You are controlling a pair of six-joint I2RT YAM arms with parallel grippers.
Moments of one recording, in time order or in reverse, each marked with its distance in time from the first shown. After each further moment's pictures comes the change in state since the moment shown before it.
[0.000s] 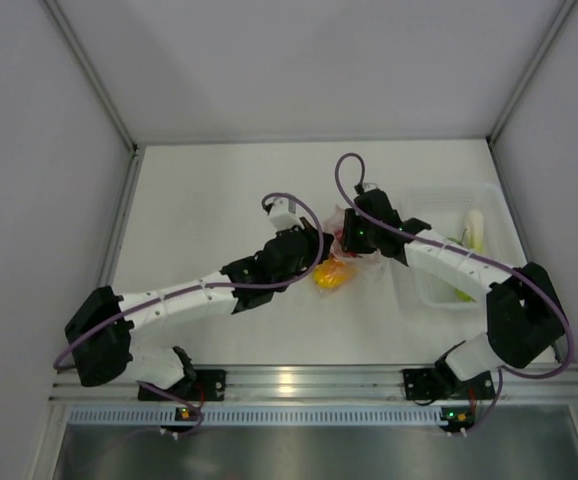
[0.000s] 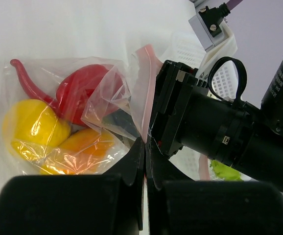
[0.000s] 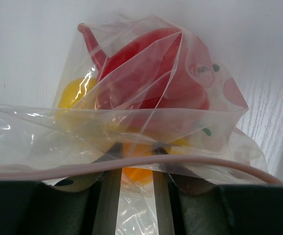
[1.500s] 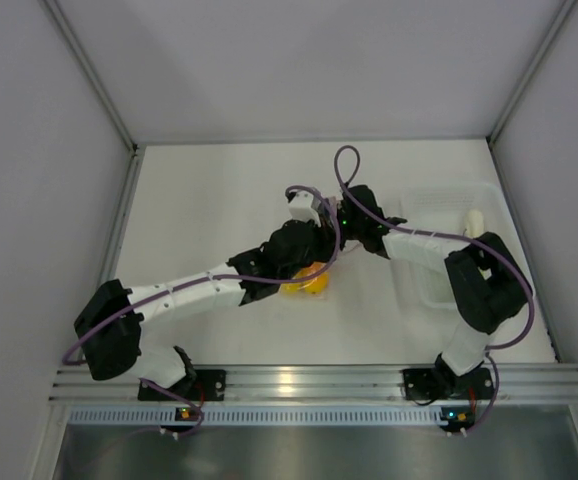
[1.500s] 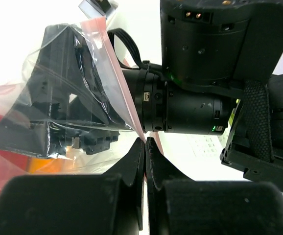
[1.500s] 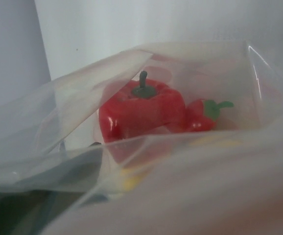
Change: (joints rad) left arm 0.022 0.063 0.076 0.000 0.155 0.282; right arm -0.020 0.238 0.012 0.404 -0.378 0.420
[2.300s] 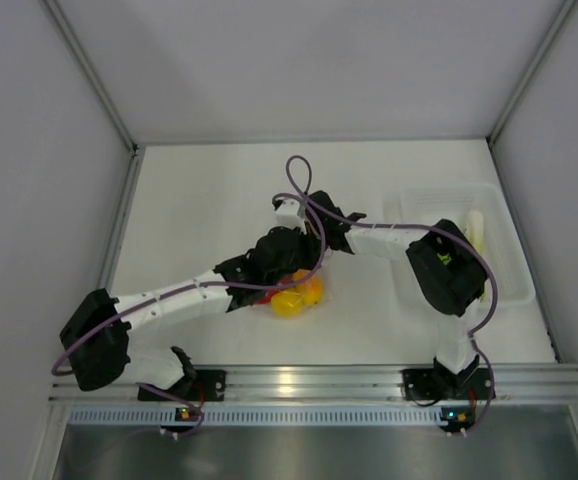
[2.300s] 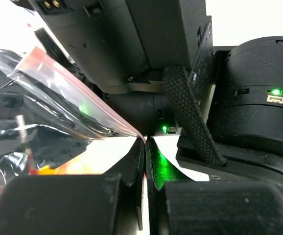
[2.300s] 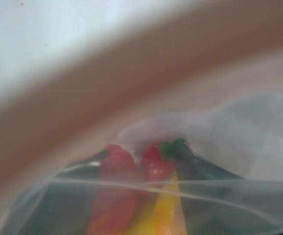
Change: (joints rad) left arm 0.042 -0.072 -0.104 -0.018 0.029 0.007; right arm 0.155 0.232 0.254 -0.188 0.073 -0.163
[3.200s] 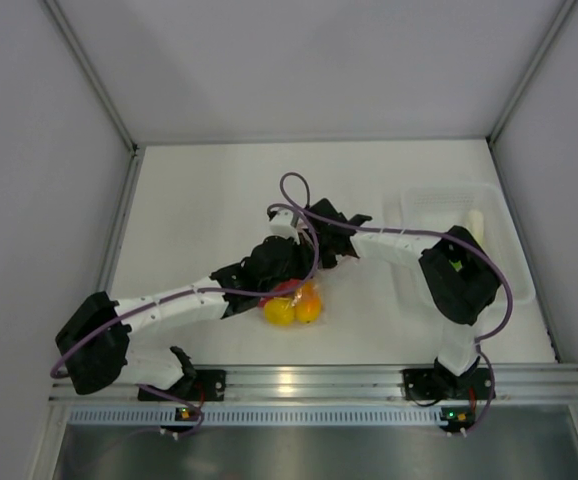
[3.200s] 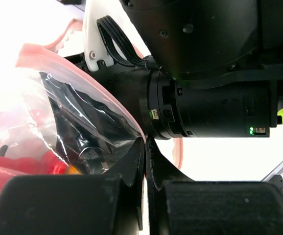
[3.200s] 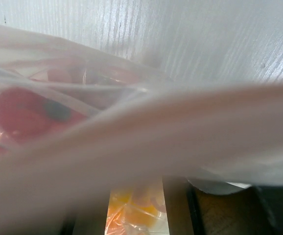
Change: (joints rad) left arm 0.018 -0.044 -0.116 0.024 0.043 -0.035; right arm 0.026 -0.095 -0.047 -0.270 0.111 -0.205
